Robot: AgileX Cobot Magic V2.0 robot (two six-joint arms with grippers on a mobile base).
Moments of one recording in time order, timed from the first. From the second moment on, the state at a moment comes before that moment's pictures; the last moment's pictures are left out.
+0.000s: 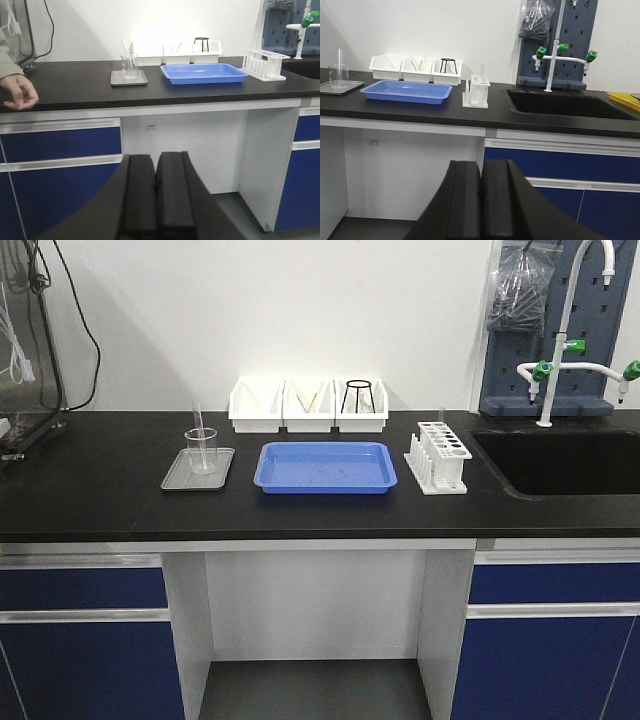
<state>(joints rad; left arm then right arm) -0.05 -0.01 0.03 -0.03 0.10 0.00 -0.01 -0.01 0.03 0.02 0.04 -0.14</state>
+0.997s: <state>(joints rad) -0.05 -0.01 0.03 -0.03 0.10 0.00 -0.01 -0.01 0.03 0.02 0.04 -0.14</state>
